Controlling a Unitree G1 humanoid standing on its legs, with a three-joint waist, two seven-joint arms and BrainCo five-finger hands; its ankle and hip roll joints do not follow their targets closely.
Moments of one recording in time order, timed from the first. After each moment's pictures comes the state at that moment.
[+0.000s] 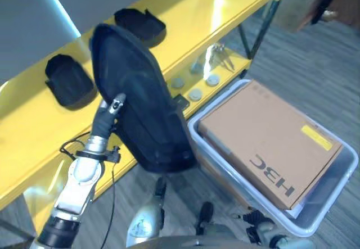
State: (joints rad) left arm -0.02 0.47 -0.13 -0.28 -0.15 -0.28 0.11; right arm -0.15 -0.30 0.18 1.34 -0.02 -0.06 -0.12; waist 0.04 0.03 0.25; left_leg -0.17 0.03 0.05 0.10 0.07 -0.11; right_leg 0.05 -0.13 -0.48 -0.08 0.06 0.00
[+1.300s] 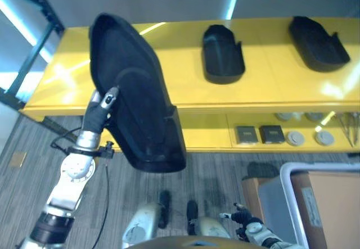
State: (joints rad) left arm -0.10 0.54 -0.11 -0.26 -0.16 -0.31 0.14; right arm -0.11 -0.26 0.22 1.23 -0.04 -0.08 -0.16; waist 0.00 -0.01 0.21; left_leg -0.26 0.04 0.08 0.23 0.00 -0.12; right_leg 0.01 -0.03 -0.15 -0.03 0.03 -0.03
